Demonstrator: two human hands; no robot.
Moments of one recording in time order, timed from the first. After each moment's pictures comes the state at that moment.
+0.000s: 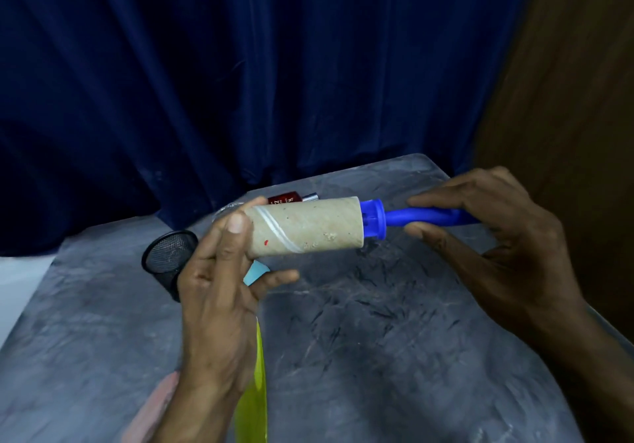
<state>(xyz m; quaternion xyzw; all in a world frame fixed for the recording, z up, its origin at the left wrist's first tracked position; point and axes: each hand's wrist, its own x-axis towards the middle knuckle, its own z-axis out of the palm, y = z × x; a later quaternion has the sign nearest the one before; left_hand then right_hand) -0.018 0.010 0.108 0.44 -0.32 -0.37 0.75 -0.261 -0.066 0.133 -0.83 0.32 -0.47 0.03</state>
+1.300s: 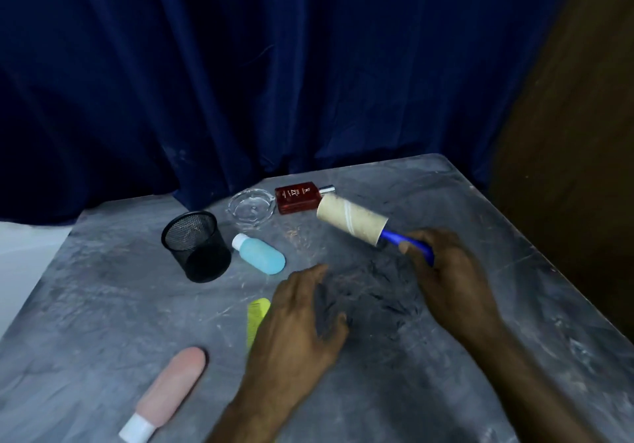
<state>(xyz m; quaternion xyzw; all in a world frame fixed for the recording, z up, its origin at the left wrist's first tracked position) -0.016 0.020 0.004 0.68 -0.64 -0.12 0.33 -0.224 -0.088 0.038 -0.76 0.54 -0.33 0.17</state>
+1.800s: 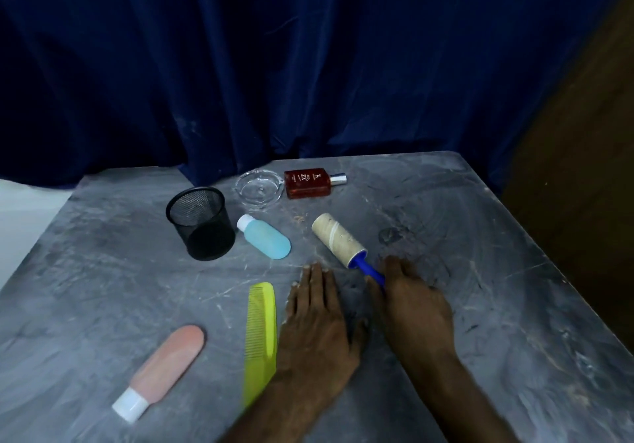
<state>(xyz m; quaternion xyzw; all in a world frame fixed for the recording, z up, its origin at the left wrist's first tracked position) -0.047 0.004 -0.039 0.76 -0.62 -0.13 0.11 -0.171 -0.062 -0.002 -0.79 0.61 -0.09 0.05</state>
